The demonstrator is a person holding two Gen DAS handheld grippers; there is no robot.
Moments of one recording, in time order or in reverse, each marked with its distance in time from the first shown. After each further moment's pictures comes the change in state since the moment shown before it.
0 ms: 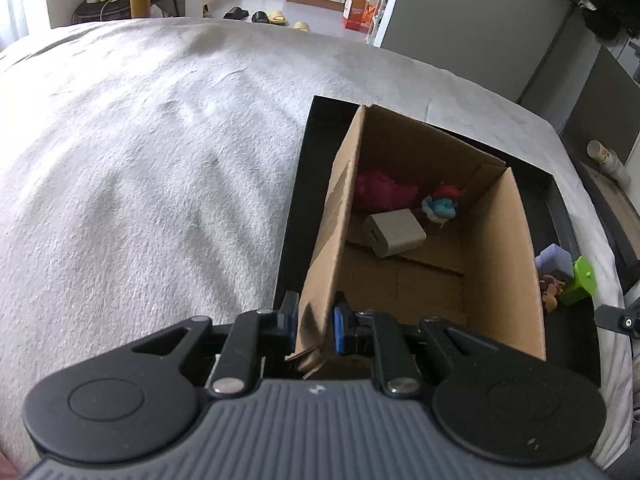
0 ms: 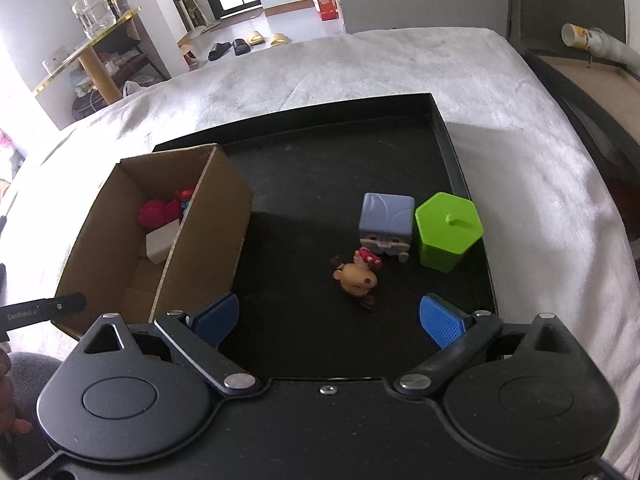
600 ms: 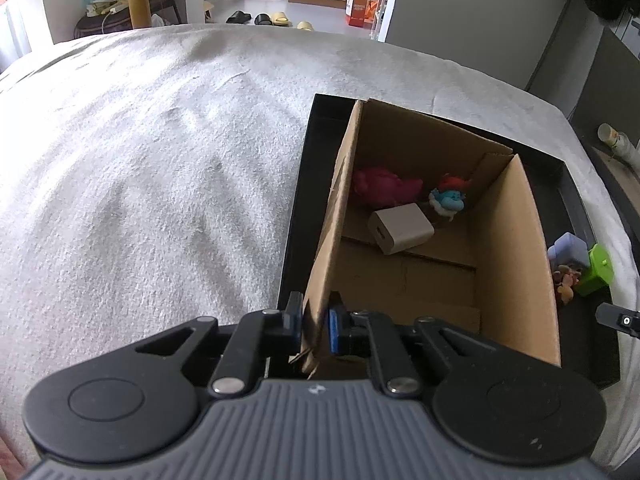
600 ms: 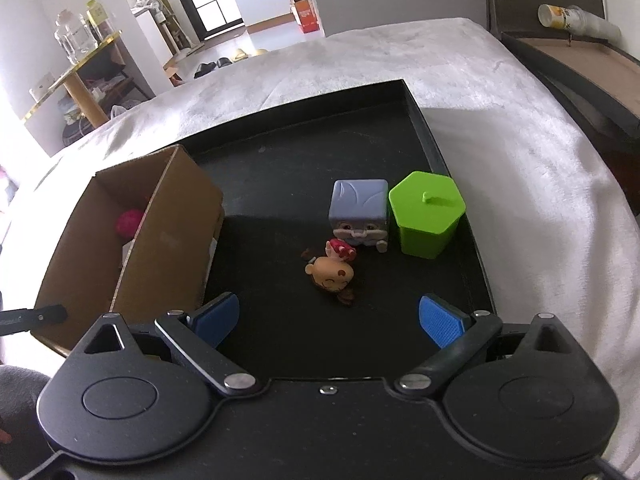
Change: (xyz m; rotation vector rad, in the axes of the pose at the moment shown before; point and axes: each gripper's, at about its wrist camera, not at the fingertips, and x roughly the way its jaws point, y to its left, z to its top) left arm 0.004 -0.011 0.000 0.044 0.002 0.060; right arm 0.019 -0.023 -0.018 0.077 -0.048 0.000
